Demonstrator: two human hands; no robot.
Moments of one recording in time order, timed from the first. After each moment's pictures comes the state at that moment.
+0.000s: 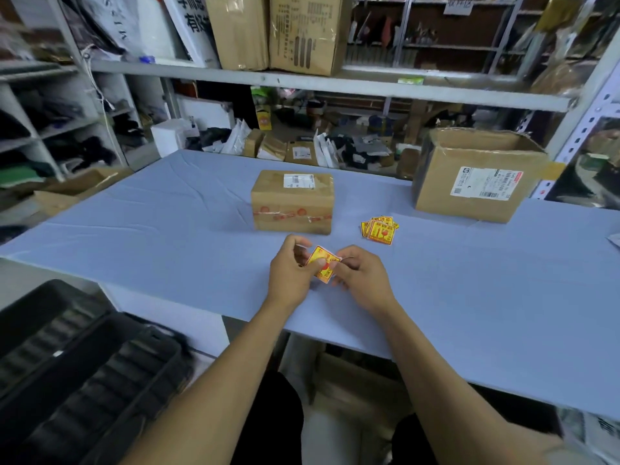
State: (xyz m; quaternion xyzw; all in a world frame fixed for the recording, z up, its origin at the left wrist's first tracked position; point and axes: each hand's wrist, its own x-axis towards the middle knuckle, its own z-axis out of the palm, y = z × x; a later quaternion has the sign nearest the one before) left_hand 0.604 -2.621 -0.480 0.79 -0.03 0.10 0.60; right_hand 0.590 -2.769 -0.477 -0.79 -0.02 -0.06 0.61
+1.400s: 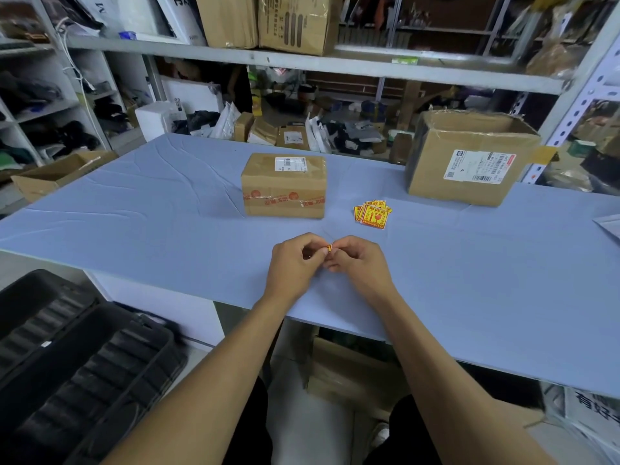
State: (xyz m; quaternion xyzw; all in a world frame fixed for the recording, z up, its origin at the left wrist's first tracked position) left_hand 0.589 -2.628 -0.480 0.83 -0.13 0.12 0.53; right_hand 0.577 -2.773 -0.477 -0.76 -0.01 -0.06 0.64
